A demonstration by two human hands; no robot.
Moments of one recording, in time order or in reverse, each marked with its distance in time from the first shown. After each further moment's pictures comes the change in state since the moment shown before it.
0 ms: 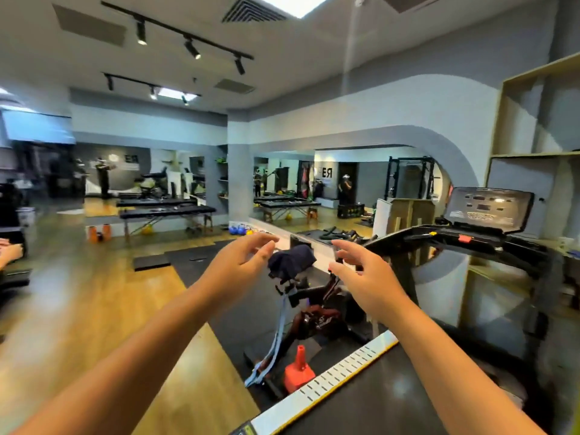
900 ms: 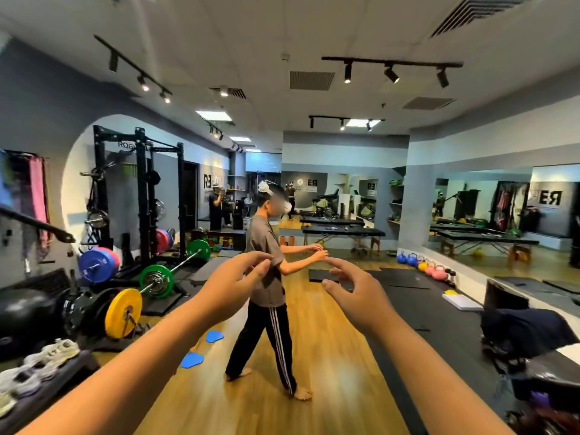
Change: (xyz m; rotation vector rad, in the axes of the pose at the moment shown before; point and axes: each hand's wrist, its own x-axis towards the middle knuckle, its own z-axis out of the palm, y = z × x) left_hand -0.136 -0.209 -0.368 0.454 0.356 -0.438; right_hand 0.115 -0.209 0.446 0.332 -0.458 -0.329
